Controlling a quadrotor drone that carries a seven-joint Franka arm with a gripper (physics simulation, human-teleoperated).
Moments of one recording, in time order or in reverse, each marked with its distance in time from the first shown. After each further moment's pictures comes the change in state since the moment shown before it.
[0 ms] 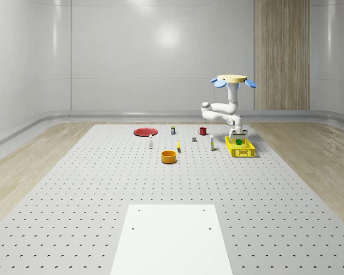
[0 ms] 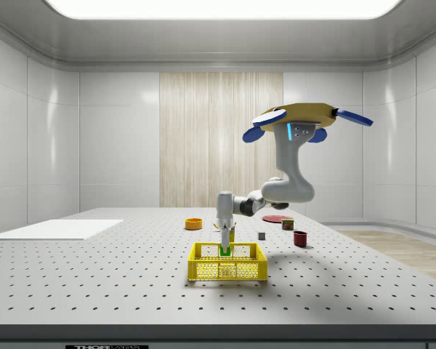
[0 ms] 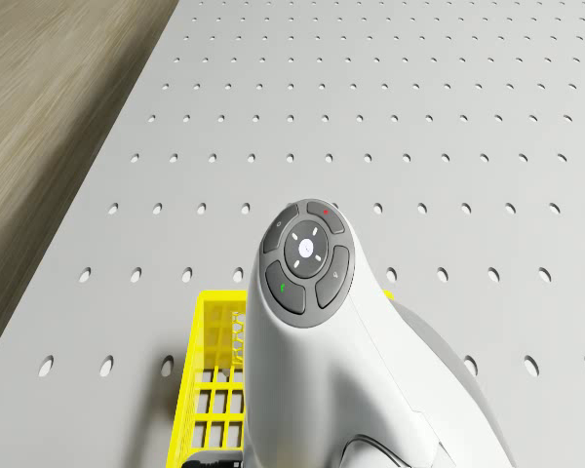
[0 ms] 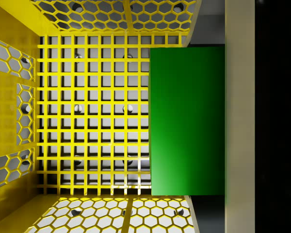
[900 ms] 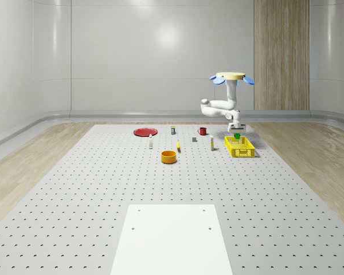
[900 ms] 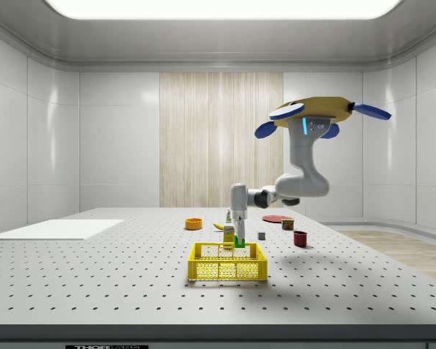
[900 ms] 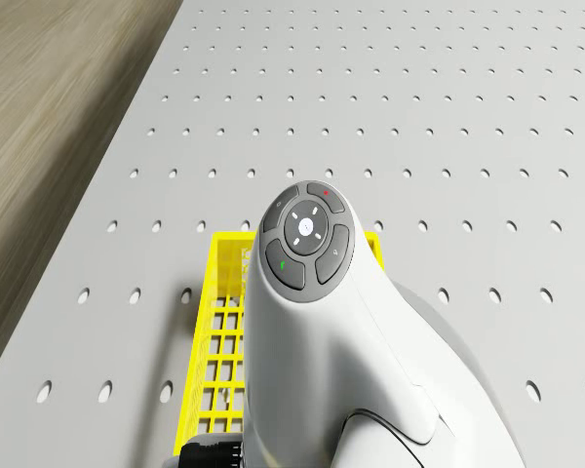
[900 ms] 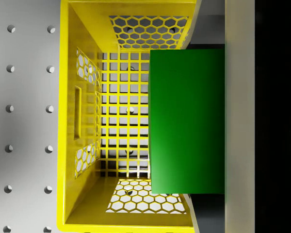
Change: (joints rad) arm 0.014 0.022 0.068 -0.018 0.057 -0.046 -0.024
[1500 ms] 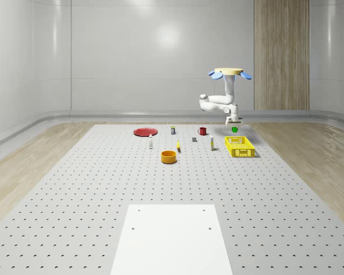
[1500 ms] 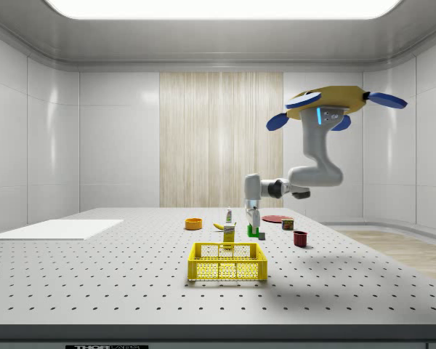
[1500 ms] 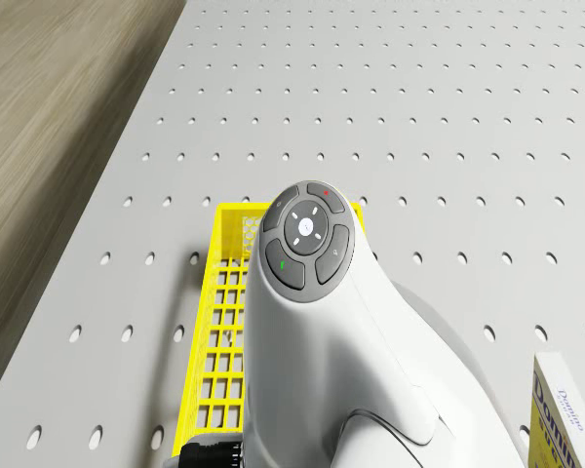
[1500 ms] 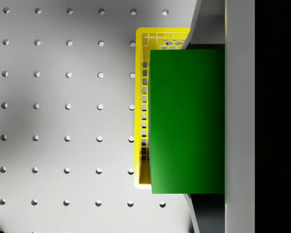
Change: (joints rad) arm 0.004 0.016 -0.002 -0.001 -0.007 -0.015 -0.003
